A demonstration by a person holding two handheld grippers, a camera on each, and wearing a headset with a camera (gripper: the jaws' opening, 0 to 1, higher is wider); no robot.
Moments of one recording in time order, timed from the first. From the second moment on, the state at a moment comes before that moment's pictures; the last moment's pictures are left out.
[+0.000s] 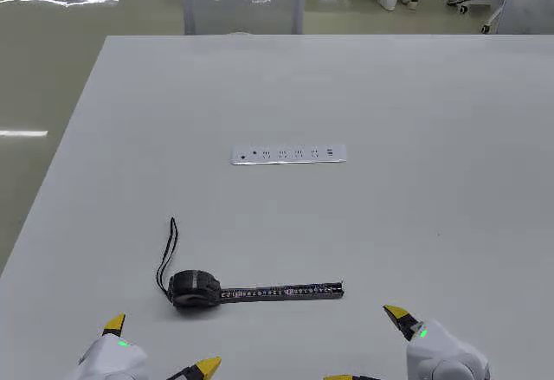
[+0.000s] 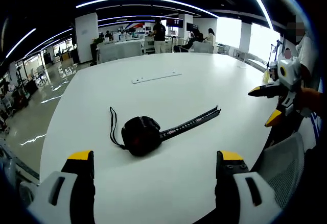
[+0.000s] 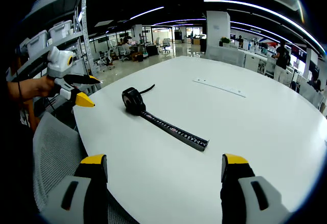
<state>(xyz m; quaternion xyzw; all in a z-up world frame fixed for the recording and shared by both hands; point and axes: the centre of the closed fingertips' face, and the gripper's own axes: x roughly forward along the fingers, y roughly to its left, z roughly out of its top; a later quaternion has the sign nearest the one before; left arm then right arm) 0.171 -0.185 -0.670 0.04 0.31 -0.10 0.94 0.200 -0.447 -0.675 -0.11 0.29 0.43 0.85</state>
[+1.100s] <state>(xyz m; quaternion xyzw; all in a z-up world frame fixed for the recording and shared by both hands) 0.211 -0.189 -0.711 0.01 0.30 0.00 0.96 0.226 -0.452 -0.696 -0.15 0.28 0.46 0.83</state>
